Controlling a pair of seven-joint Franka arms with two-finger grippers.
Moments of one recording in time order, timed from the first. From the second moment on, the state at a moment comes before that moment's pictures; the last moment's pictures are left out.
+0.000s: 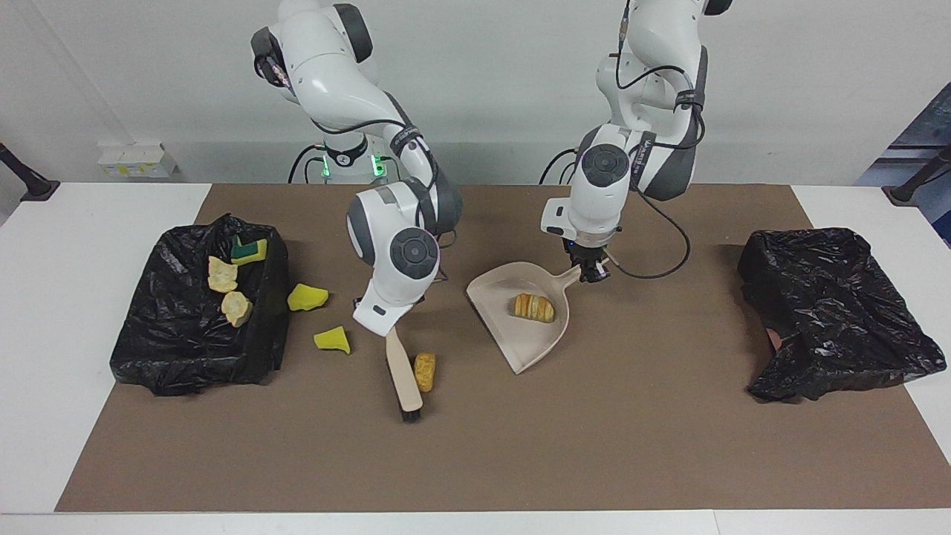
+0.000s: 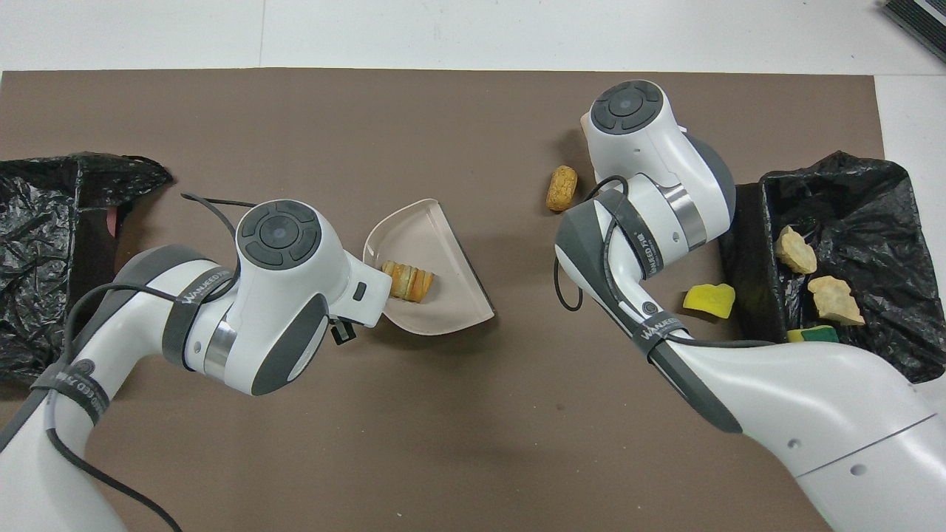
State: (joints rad) left arm -0.48 0.16 -0.03 -2.00 0.05 2.03 0.64; right arm 0.22 0.60 0.21 -1.41 -0.22 1.60 0.18
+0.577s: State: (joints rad) left arm -0.50 0.15 -0.03 -2.09 0.05 2.14 0.64; right arm 0.34 0.57 0.22 -1.43 -0.01 1.56 0.21
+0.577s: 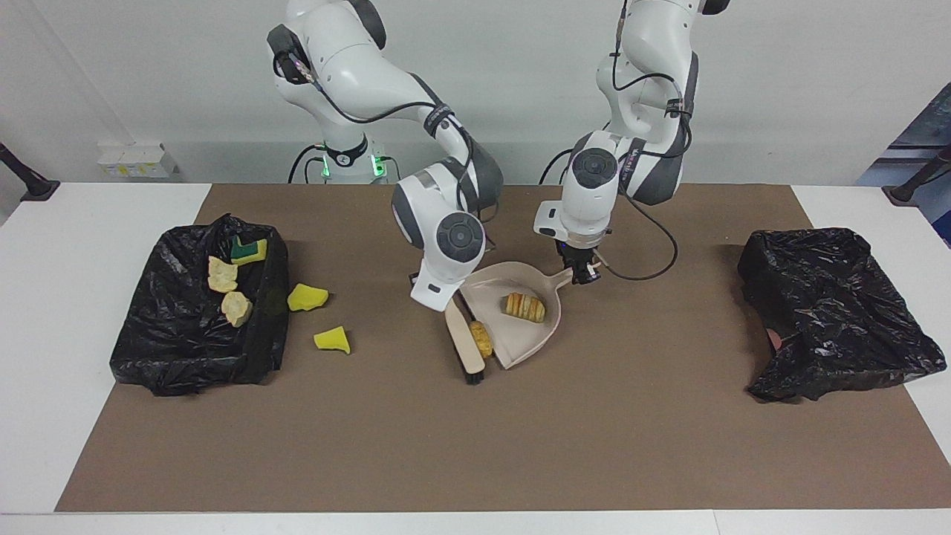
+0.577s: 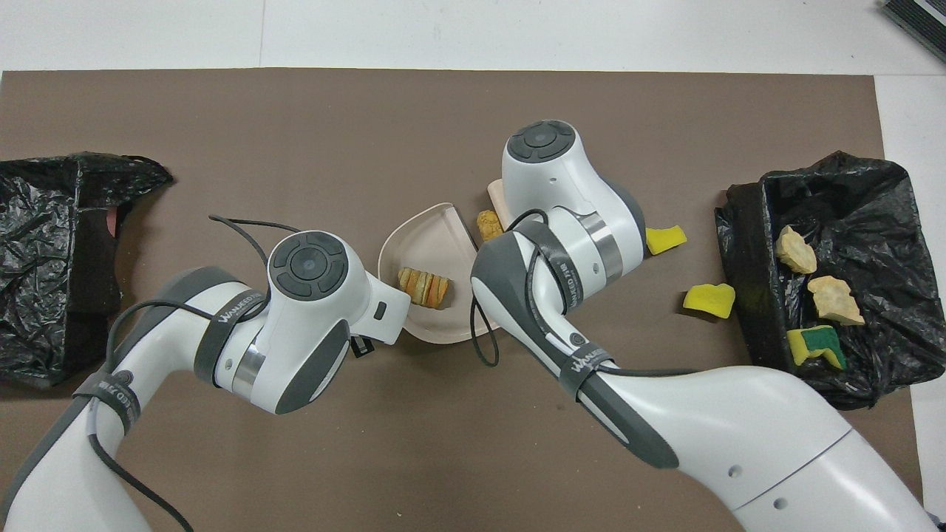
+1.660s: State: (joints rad) left arm -0.48 0.16 -0.03 -2.08 0.10 2.17 0.74; right arm 0.08 0.23 0.20 -1.78 -0.05 1.52 0.31
